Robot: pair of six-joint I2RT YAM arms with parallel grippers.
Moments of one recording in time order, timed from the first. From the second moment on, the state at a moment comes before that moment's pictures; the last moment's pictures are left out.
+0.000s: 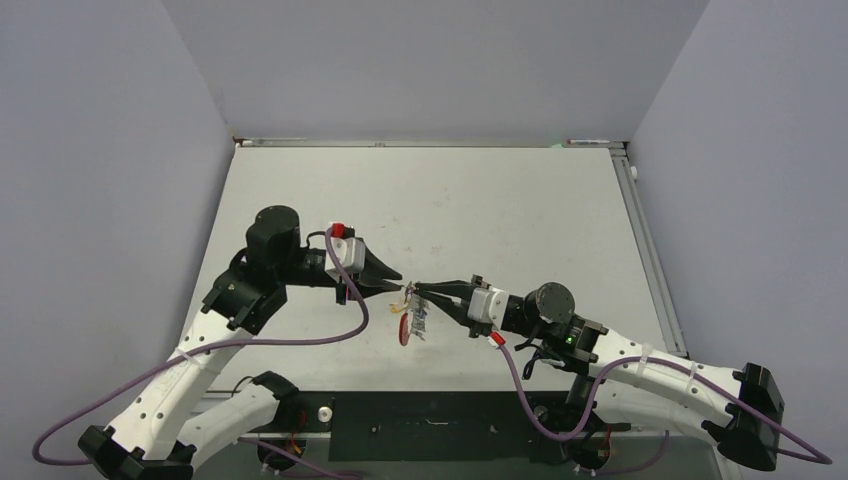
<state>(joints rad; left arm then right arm) -0.54 0.90 1.01 -0.39 0.99 0.35 1.06 0.87 0.57 0.53 -0.34 -0.46</state>
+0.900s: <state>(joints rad) -0.56 0.99 1.12 -0.54 0.96 0.26 1.04 0.87 0.55 0.56 -0.36 -0.49</state>
